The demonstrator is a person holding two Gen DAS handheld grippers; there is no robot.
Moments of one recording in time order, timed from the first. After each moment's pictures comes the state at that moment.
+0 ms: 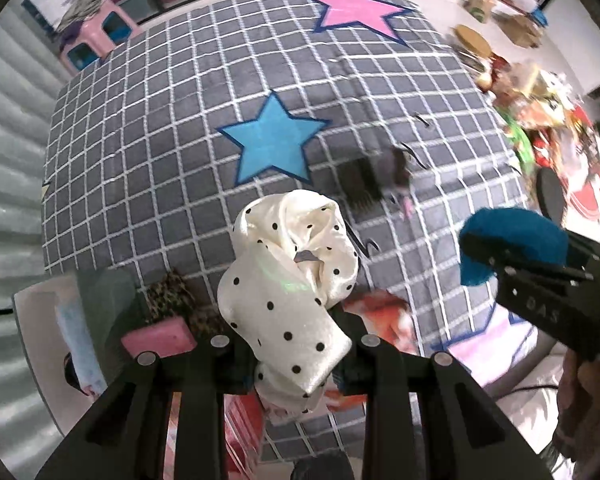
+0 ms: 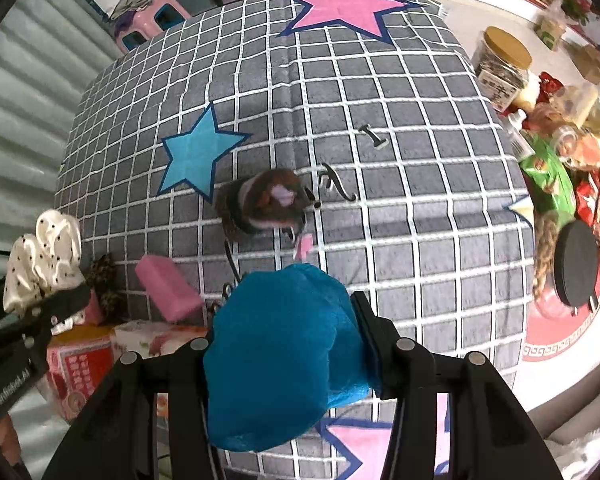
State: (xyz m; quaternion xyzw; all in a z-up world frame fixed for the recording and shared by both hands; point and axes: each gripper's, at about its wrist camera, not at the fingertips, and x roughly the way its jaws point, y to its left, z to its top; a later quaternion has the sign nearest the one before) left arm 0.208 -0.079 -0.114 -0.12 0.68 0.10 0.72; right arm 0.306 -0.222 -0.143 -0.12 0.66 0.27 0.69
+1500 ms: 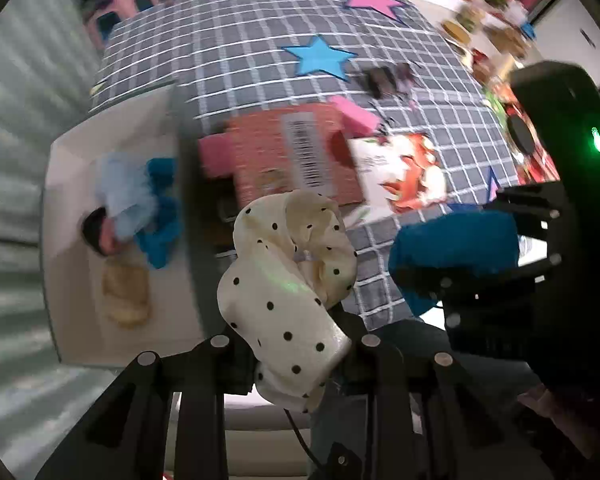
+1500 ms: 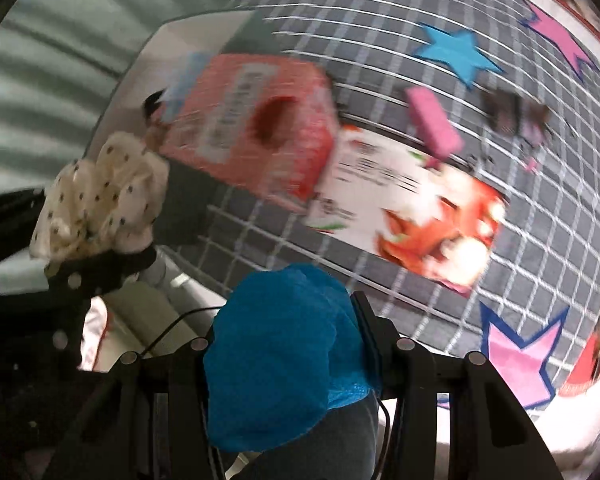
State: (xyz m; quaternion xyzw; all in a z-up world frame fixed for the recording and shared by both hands) left arm -0.015 -0.058 -0.076 -0.17 0.65 0.11 0.73; right arm 0.076 -0.136 -0.111 -0.28 0.64 0.47 0.54
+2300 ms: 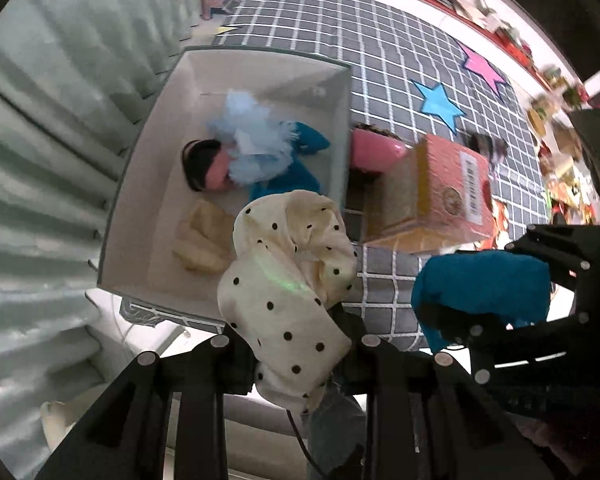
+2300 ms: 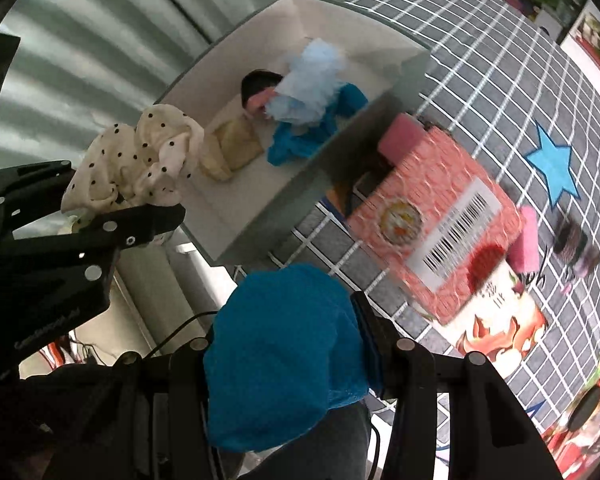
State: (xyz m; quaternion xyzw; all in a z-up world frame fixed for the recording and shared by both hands) left arm -0.099 0.030 -0.077 -0.28 0.60 0.24 0.70; right arm 0.006 -0.044 -0.093 -0.37 0.58 0.55 0.48
